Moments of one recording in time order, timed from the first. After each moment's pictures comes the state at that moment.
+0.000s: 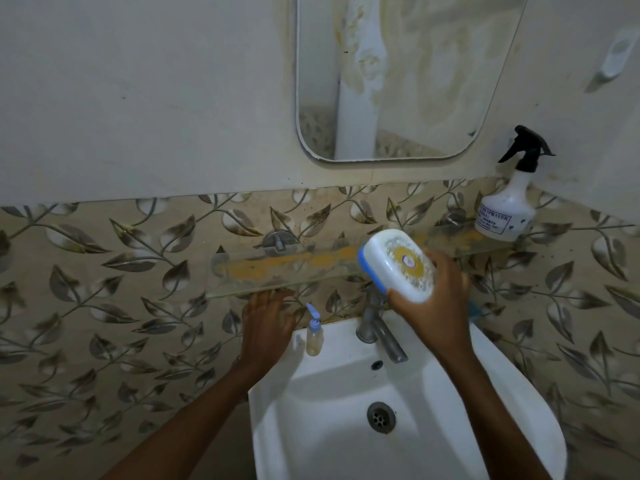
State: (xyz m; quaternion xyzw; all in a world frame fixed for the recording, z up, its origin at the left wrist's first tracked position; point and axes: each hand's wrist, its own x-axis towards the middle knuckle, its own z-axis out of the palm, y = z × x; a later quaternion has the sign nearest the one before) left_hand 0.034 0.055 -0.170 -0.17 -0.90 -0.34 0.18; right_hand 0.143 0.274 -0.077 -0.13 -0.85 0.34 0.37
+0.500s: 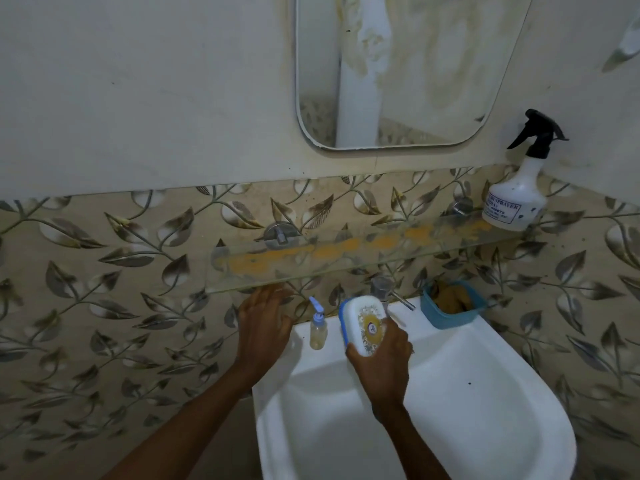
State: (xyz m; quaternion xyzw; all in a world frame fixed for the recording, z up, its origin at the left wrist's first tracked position) left_hand 0.031 0.044 -0.183 -0.22 -0.90 -0.31 0.22; right_hand 0.125 0.217 -0.213 -0.28 -0.86 0.35 0.25
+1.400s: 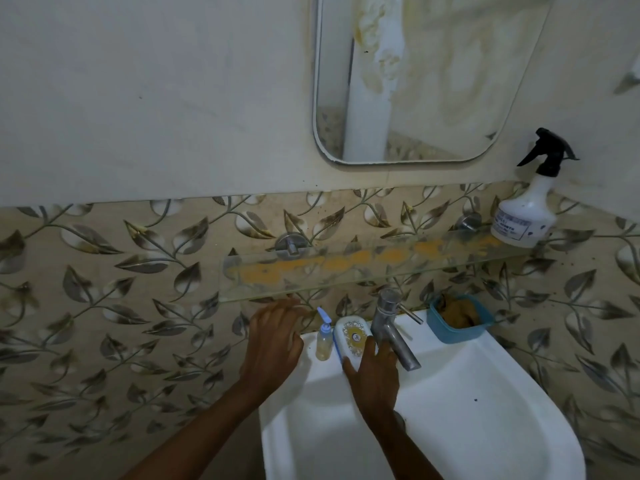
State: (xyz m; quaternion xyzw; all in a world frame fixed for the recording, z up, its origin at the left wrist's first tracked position) left_hand 0.044 0.037 -0.184 -0.29 -0.88 -0.28 0.24; right_hand 0.094 0.209 -0.251 -0.27 -0.93 0.18 0.17
